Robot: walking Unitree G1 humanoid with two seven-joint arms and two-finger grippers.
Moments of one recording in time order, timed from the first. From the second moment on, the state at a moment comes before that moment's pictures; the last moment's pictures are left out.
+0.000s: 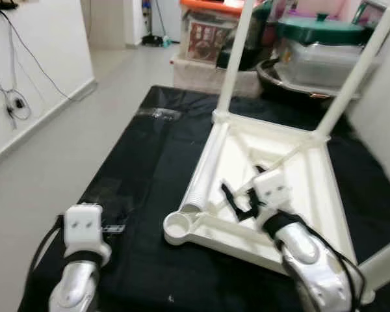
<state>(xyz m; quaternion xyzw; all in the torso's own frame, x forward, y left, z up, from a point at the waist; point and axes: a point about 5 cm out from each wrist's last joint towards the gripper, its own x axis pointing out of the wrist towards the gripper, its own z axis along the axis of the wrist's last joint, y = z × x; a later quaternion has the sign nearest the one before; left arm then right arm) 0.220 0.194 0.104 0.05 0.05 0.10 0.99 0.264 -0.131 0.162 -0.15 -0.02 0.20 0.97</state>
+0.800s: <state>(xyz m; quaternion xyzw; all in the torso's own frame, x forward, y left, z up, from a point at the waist) 0.223 0.207 0.093 0.09 0.10 0.15 0.98 0.307 -0.075 0.122 -0.33 0.05 0.32 0.89</state>
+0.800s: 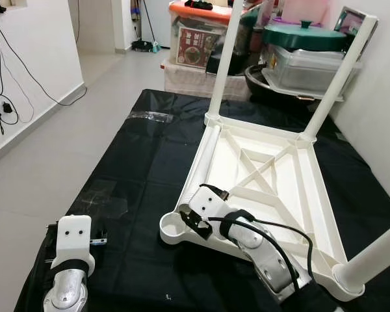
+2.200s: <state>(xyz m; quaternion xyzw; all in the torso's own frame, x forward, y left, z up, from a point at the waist) 0.221 0.201 0.090 0.09 0.10 0.14 0.98 0.333 -0.123 0.129 -0.25 0.03 0.06 0.97</state>
